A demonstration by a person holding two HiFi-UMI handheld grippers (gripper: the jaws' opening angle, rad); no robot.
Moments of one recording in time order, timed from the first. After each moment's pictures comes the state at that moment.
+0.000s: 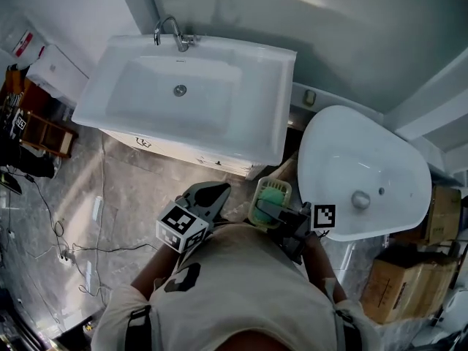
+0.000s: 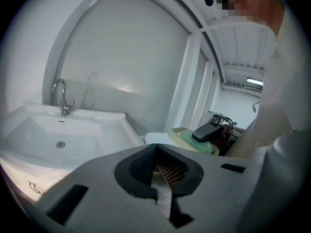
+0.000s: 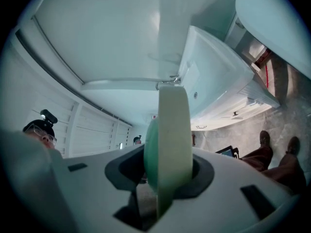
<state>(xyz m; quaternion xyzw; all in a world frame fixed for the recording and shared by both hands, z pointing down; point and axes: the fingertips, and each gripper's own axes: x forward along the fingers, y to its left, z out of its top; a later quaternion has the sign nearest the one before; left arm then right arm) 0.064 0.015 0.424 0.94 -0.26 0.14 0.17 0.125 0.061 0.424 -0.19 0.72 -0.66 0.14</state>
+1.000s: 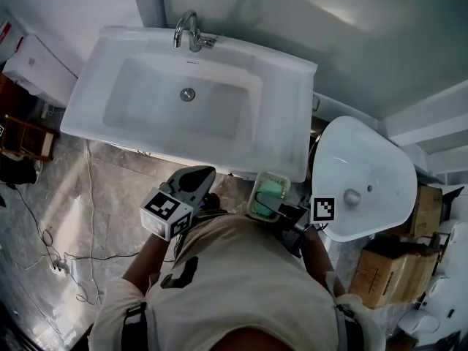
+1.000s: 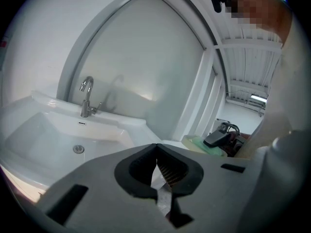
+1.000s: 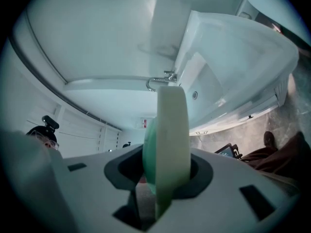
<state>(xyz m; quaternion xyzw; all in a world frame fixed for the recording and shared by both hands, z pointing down) -0.082 -0.126 0.423 0.93 -0.27 0.10 0.24 0.010 -0.053 0.437 -0.24 0.69 -0.68 0.11</state>
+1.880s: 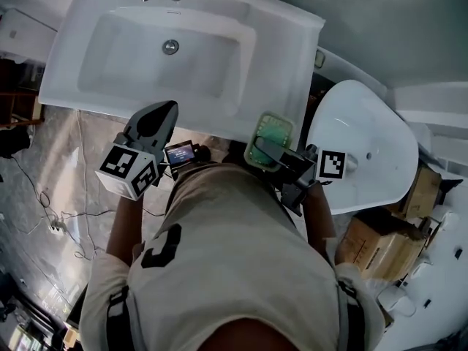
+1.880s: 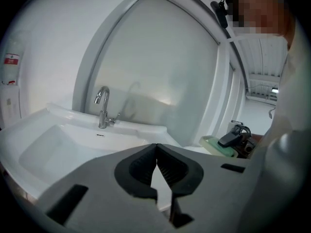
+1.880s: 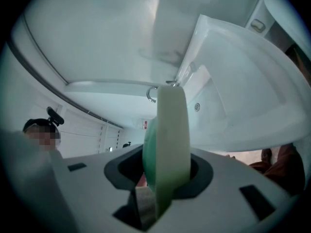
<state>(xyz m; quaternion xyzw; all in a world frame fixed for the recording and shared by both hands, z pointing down) -0.096 -0.221 0.427 0.90 -0.38 0.11 0.21 0.066 -0.136 0.438 -0.23 0.71 -0.66 0.10</state>
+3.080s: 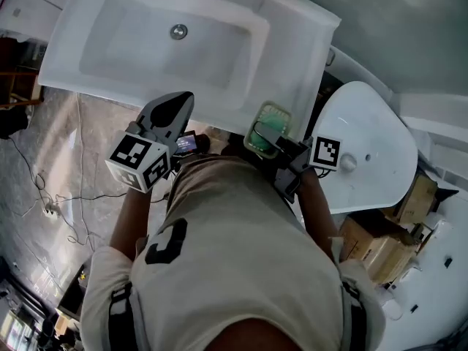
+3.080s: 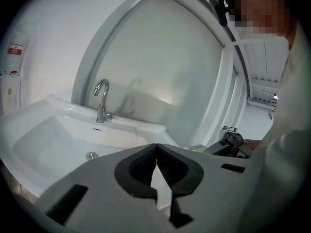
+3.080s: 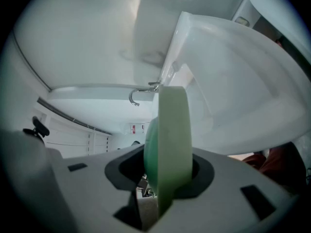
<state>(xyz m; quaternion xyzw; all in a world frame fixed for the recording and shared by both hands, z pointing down) -0.085 -0.216 0.440 0.89 -0.38 0.09 0.23 0.059 -0.151 0.489 -0.28 0.66 -0.70 0.07</state>
